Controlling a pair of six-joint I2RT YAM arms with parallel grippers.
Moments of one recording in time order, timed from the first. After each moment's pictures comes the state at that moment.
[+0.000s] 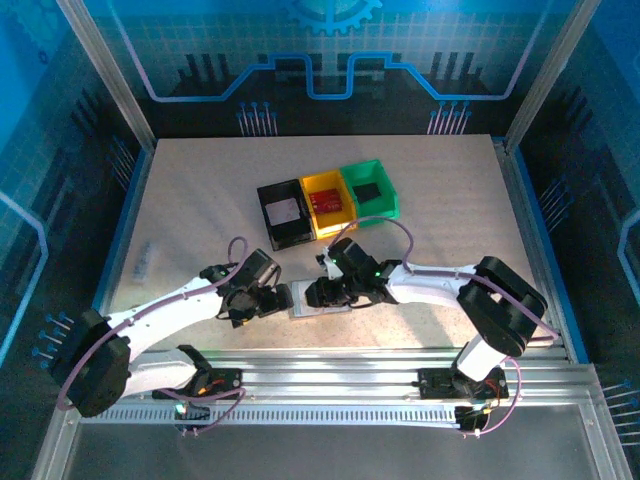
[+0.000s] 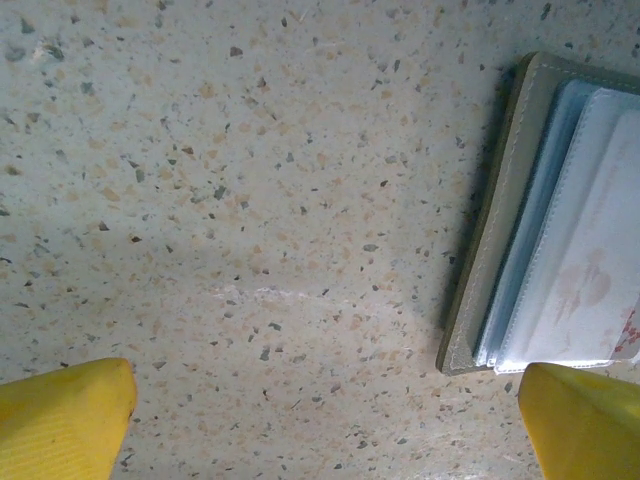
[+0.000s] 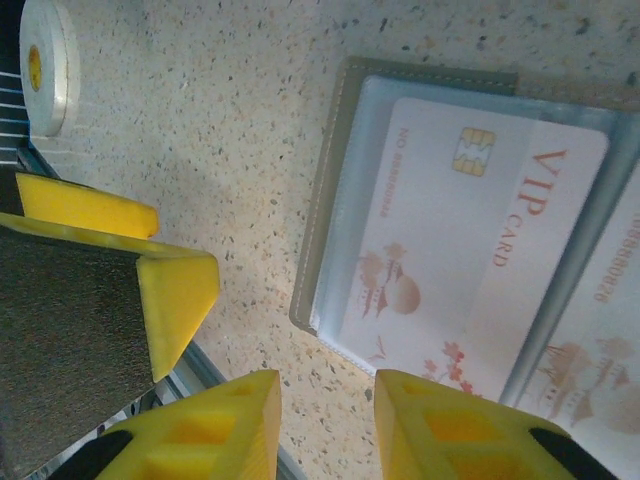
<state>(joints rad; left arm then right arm) -0.64 1.20 0.64 -0.73 0.04 -1.03 0.86 1.61 0.81 -0.08 -0.42 0.76</state>
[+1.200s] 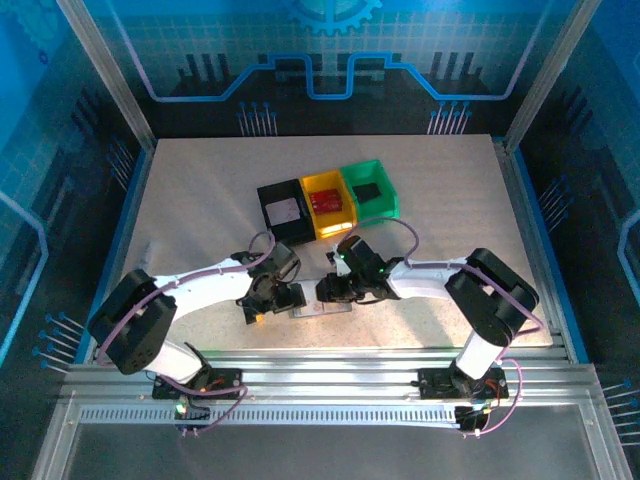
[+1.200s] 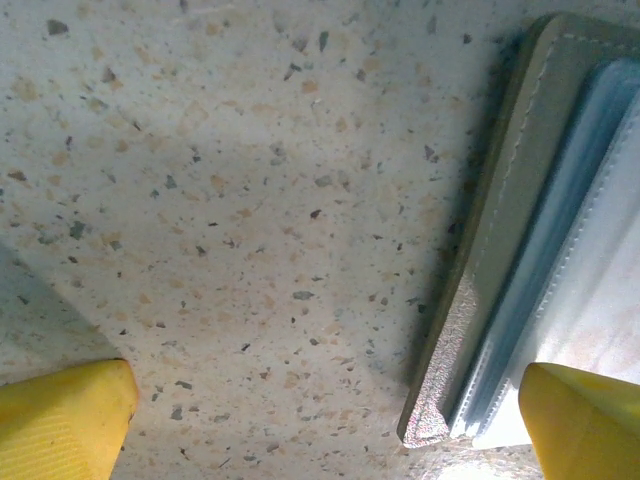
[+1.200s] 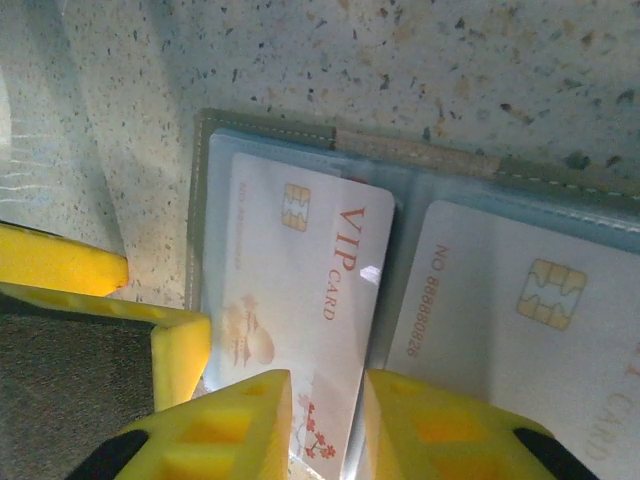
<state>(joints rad) -0.67 1.49 0.76 -0.71 0.09 -1.03 0.78 1.69 0.77 -0.01 -0.41 0.72</state>
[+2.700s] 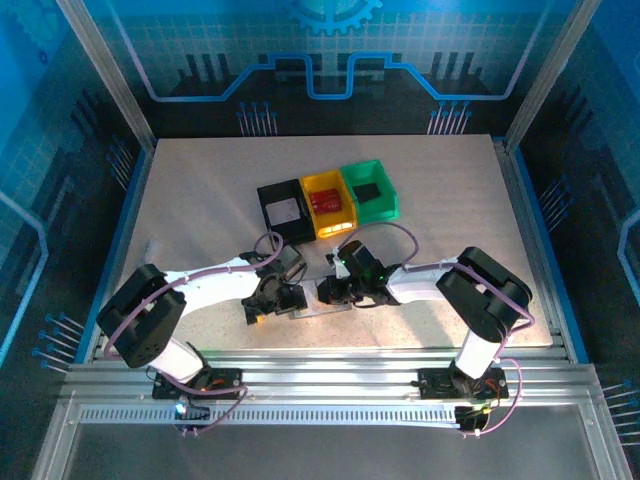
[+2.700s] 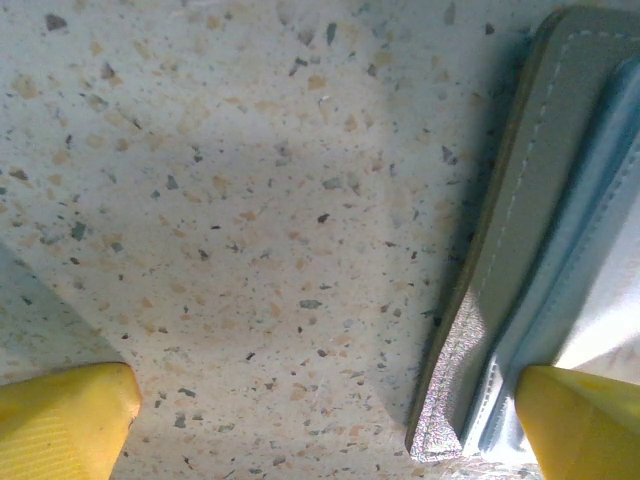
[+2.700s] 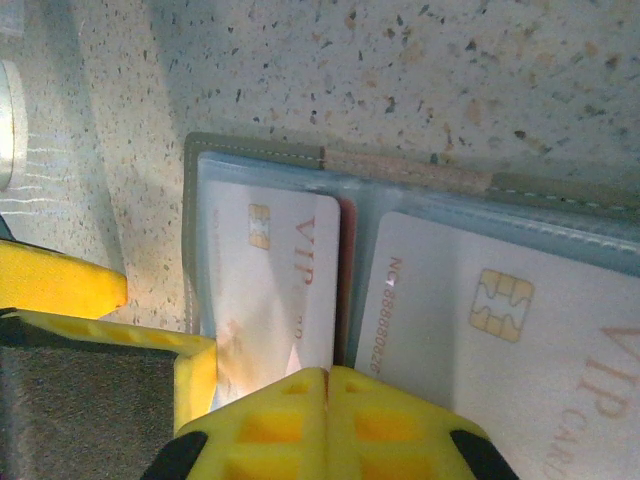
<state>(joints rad) -0.71 1.54 0.78 -0.73 0.05 -1.05 0.79 1.72 0.71 0.16 -0.41 0.74</state>
